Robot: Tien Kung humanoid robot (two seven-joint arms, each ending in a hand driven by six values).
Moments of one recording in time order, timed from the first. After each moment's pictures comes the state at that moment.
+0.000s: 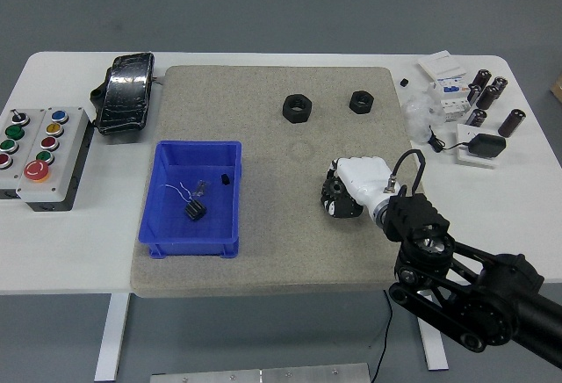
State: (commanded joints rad) left arm -0.06 0.08 -1.95 -0.18 2.23 -0.08 0.24; right arm 0.48 -0.27 0.64 1.42 -2.13 -0.03 -0.58
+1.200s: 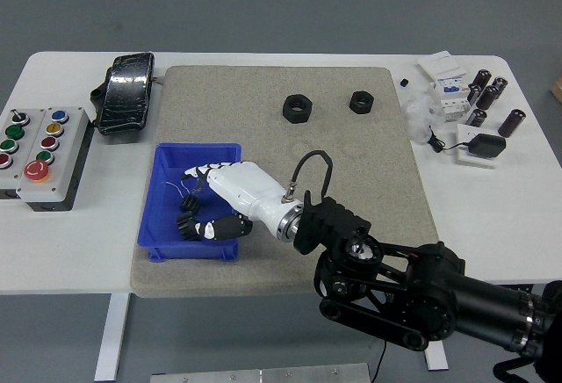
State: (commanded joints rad) left arm -0.07 0.08 -2.02 -0.18 2.27 -0.08 0.26; right arm 0.64 -0.08 0.40 1.39 -1.91 -0.19 -0.32
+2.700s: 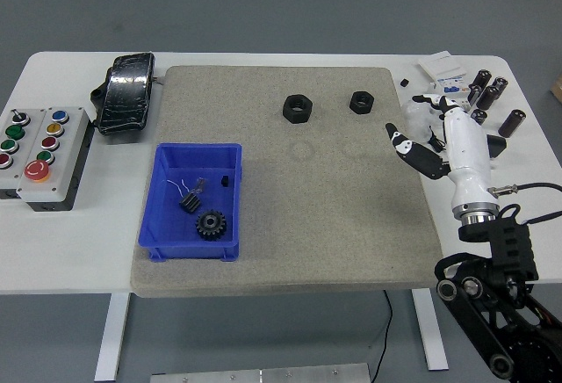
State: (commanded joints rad) left arm -0.04 0.10 -2.04 -0.18 2.27 -0.08 0.24; right arm 0.07 -0.17 1.25 1.56 -2.15 -0.46 -0.26
